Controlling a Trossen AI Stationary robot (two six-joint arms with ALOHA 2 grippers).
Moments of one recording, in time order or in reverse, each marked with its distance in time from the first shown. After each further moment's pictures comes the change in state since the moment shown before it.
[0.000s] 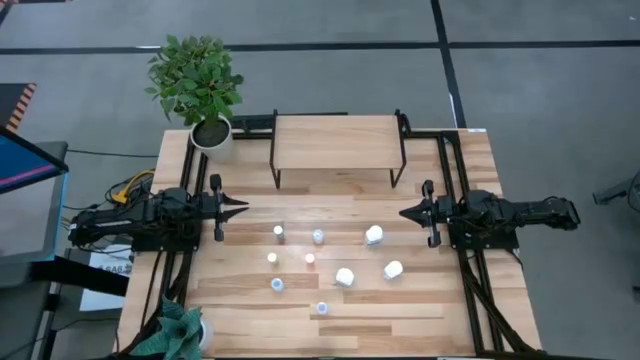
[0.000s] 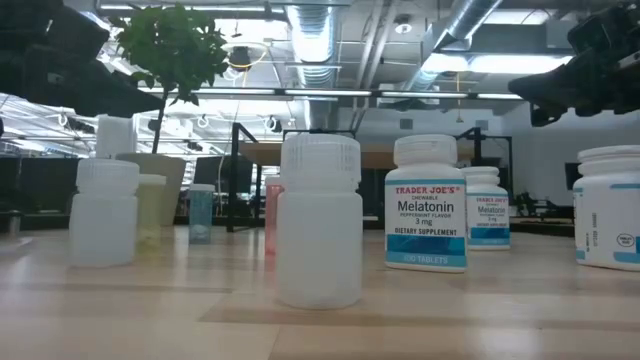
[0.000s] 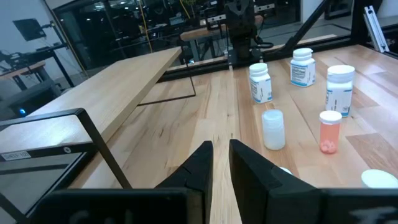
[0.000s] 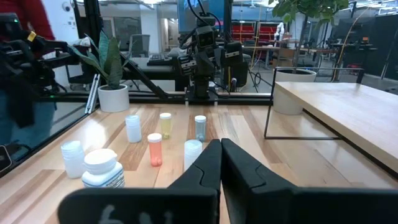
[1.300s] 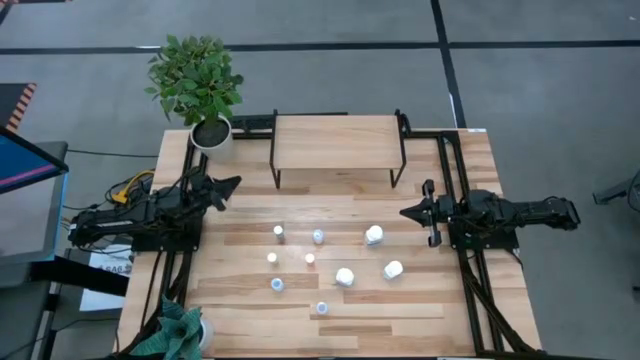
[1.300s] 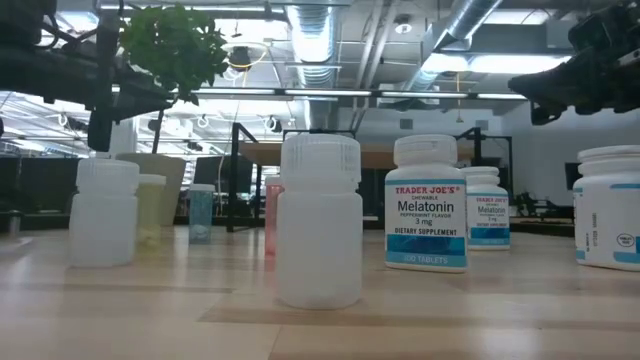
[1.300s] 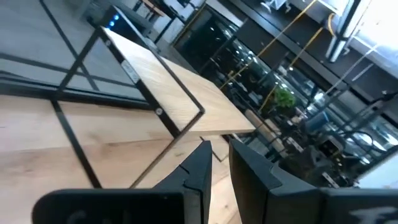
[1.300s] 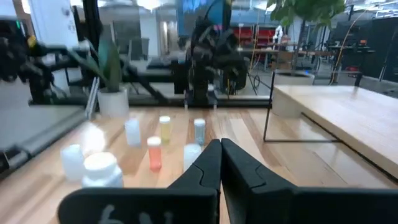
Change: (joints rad) left arm 0.000 0.000 -0.021 0.171 -0.435 -0.963; right arm 0.000 0.000 0.000 0.046 0.003 0.021
